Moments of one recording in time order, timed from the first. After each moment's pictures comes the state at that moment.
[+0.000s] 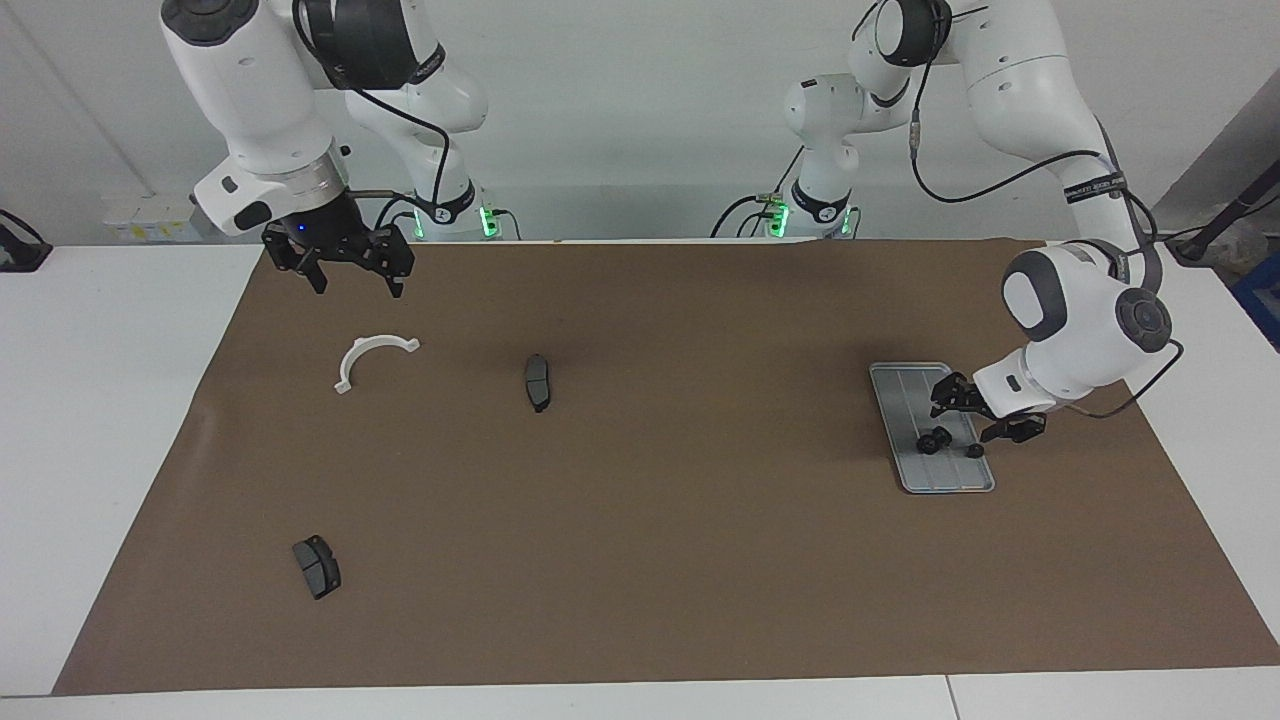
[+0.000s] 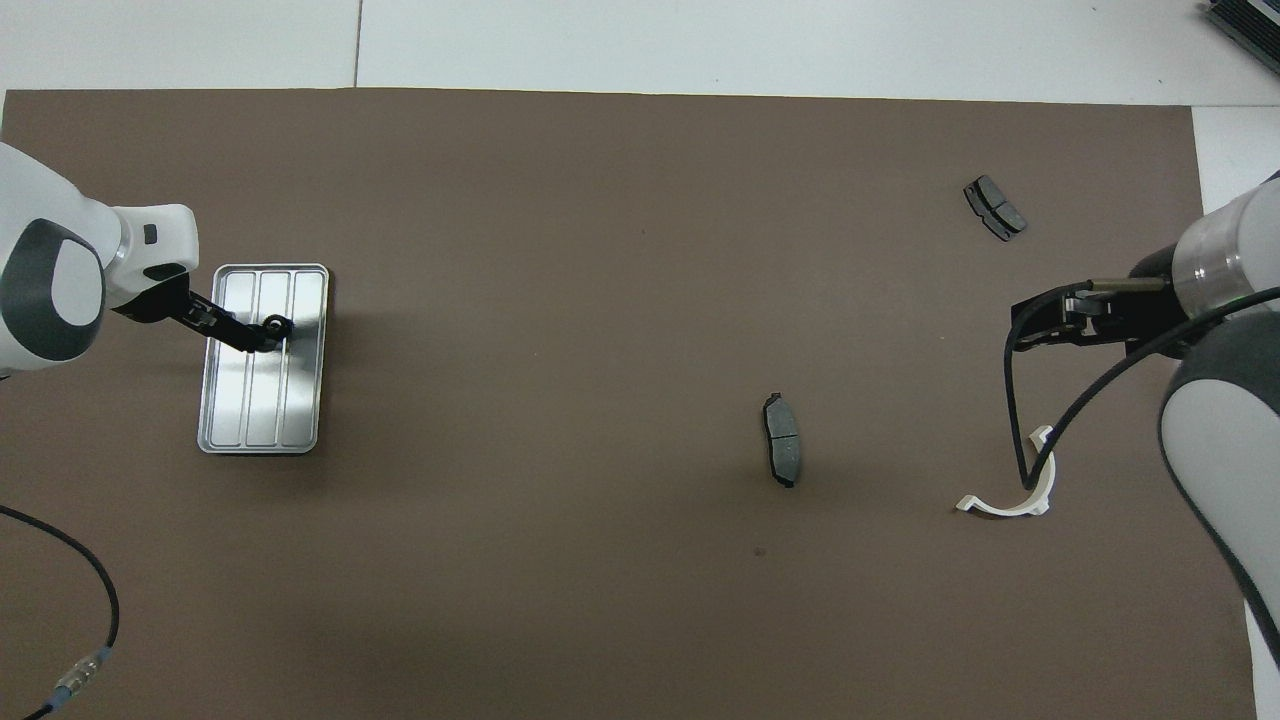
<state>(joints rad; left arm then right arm) 0.05 0.40 0.03 -1.73 -0.10 1.97 0.69 -0.05 -0.01 0.13 -1.66 -0.02 1.61 0.17</state>
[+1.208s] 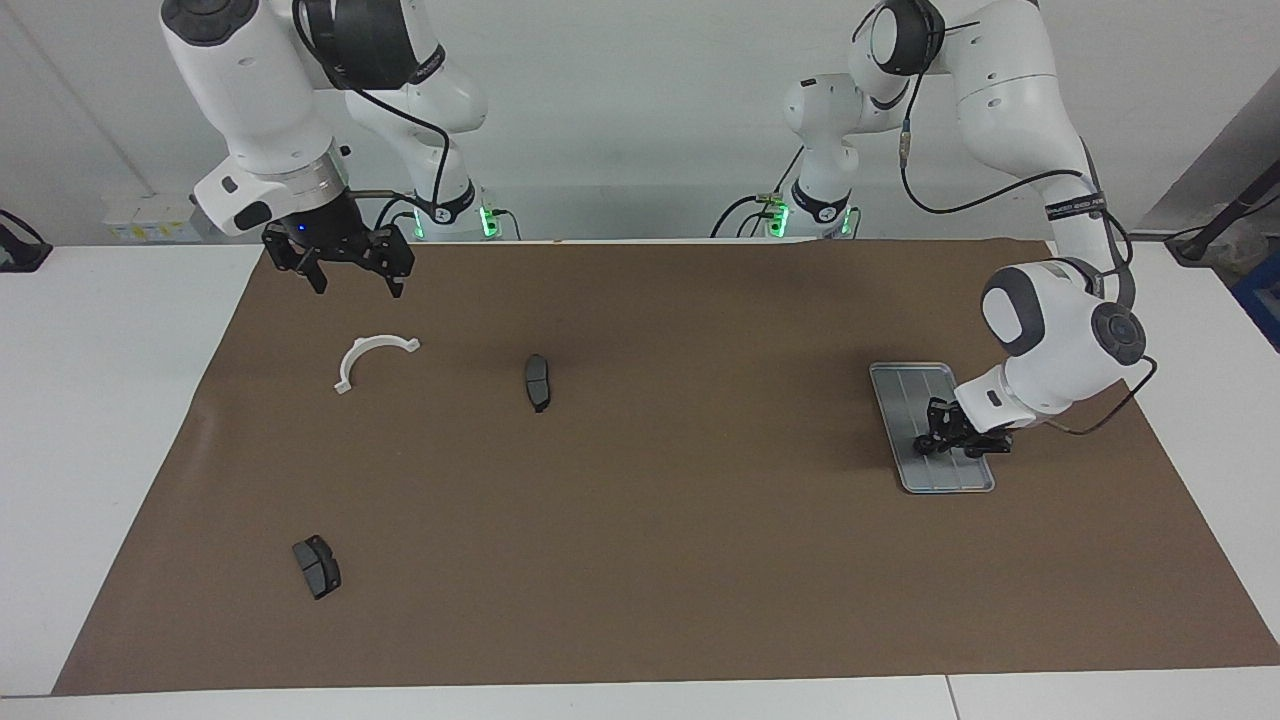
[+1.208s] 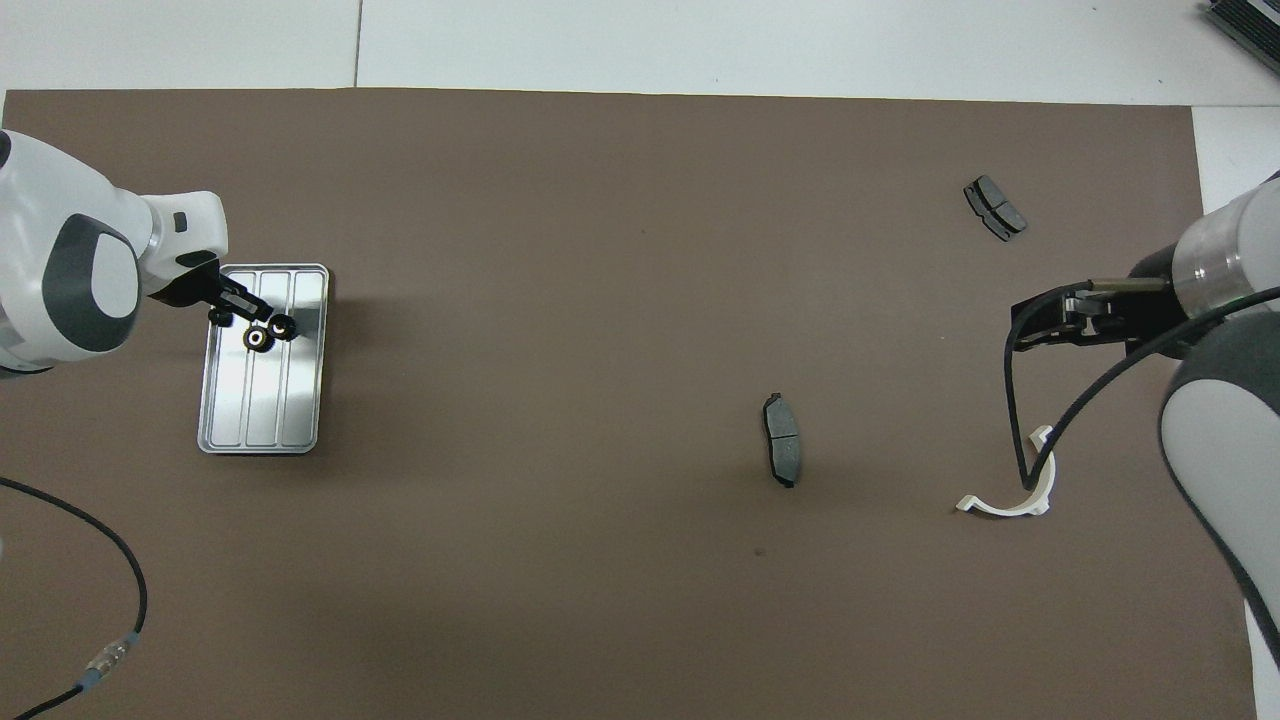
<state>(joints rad) 0.02 0.45 0.03 -1.69 -0.15 2.04 0.67 -0.05 -0.01 0.13 -1.66 -0.02 1.61 0.17</state>
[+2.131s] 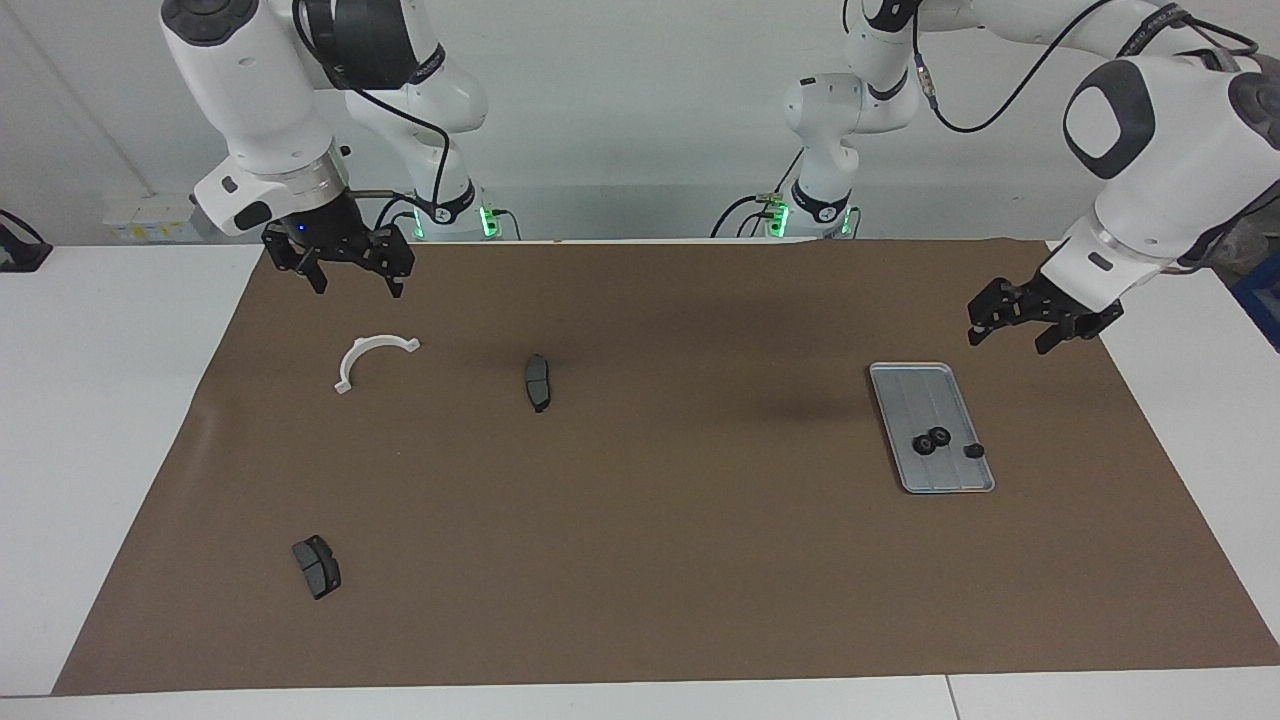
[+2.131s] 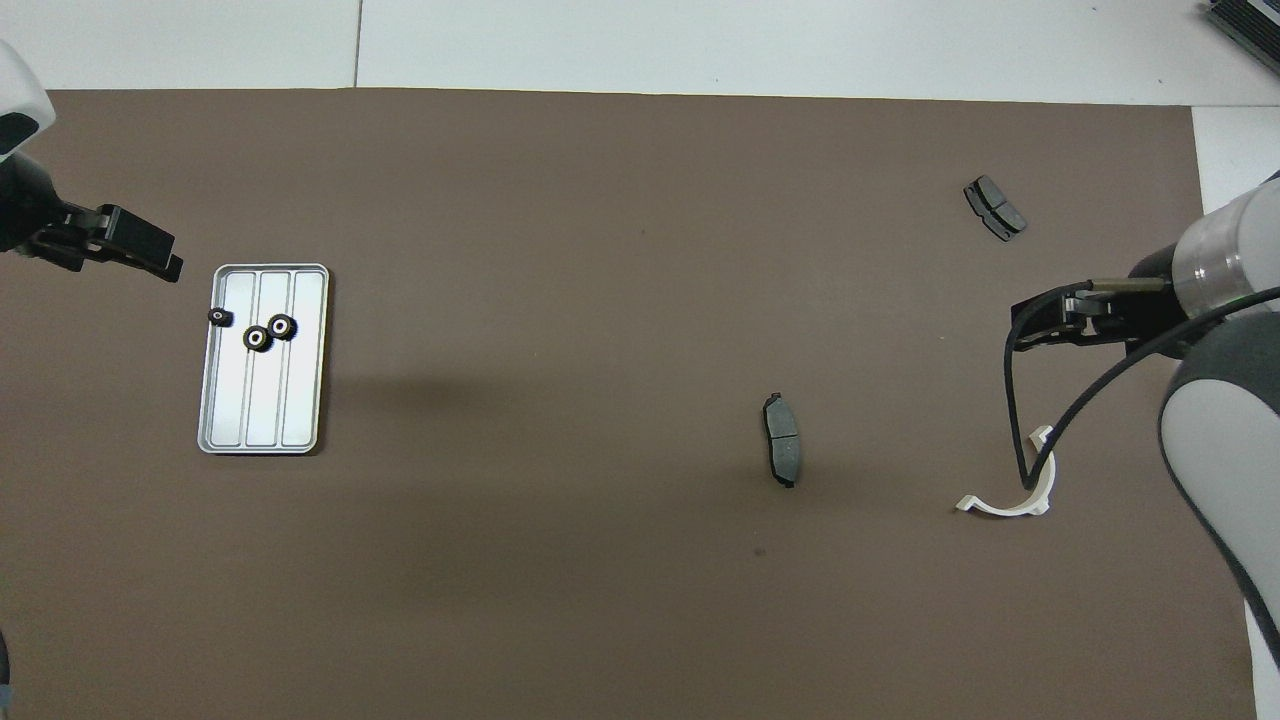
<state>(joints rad) -0.03 0.23 0.03 -1.35 -0.05 1.50 0.18 -0.05 -0.01 0.13 -1.66 -0.02 1.61 0.17</state>
